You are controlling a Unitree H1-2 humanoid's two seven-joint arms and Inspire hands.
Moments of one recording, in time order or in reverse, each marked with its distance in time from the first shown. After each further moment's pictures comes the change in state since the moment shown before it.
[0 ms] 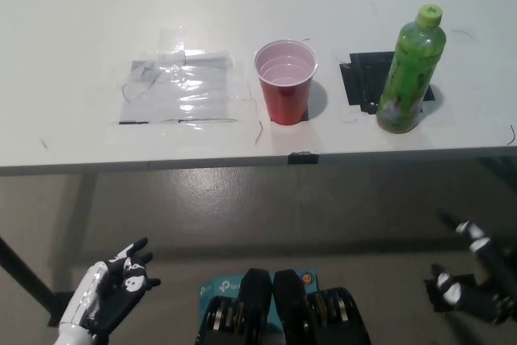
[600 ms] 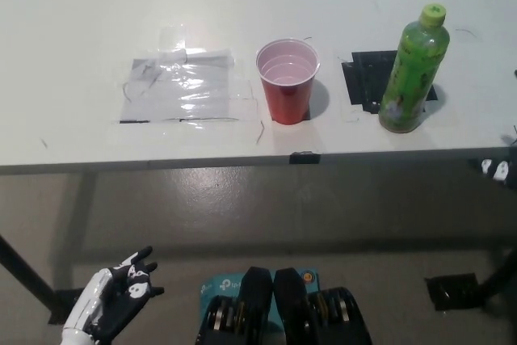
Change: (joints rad) left_arm -0.003 0.063 -0.078 -0.005 -0.084 0.007 0.090; right_arm -0.355 -0.017 -0.129 0.091 -0.089 0.200 -0.018
